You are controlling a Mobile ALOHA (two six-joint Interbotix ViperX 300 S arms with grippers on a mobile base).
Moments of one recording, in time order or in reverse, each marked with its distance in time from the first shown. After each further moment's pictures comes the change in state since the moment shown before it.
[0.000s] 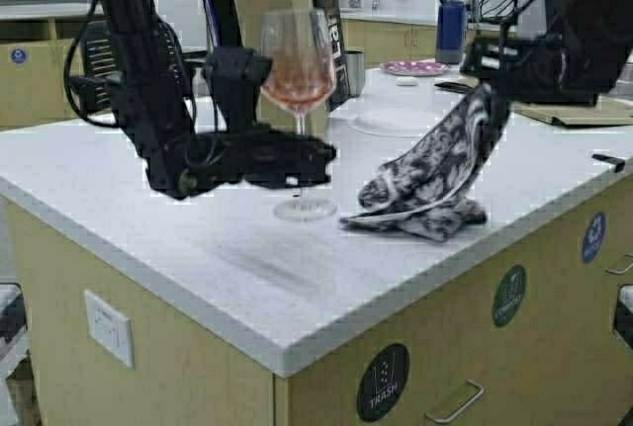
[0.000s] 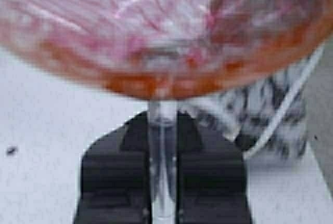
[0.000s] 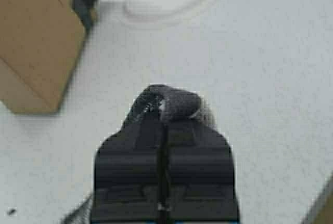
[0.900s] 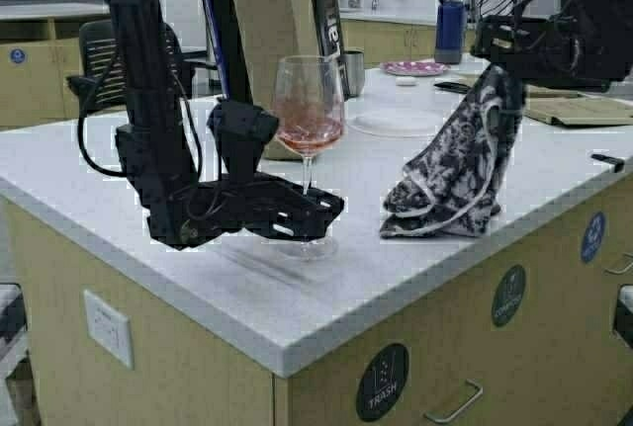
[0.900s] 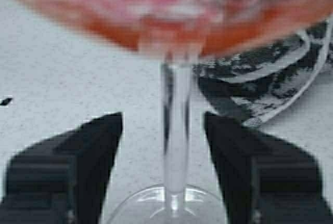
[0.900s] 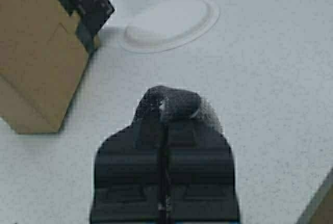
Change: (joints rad) left arm 0.003 0.149 -0.051 -0.018 -0.075 0.092; right arm -0.011 -0.041 0.043 0.000 -0.026 0.006
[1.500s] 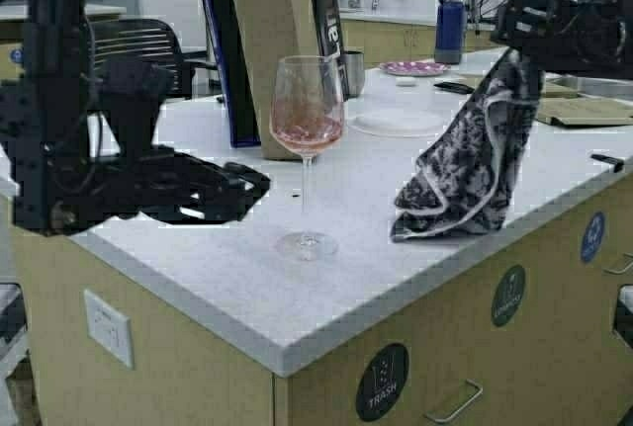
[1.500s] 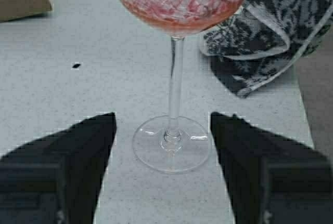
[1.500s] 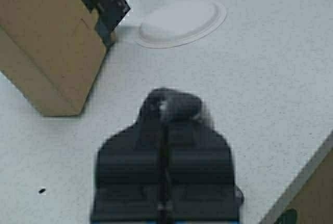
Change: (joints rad) left arm -0.003 -0.250 0.565 -0.100 -0.307 0.005; right arm 0.023 -0.233 0.215 -0.046 0.012 -0.003
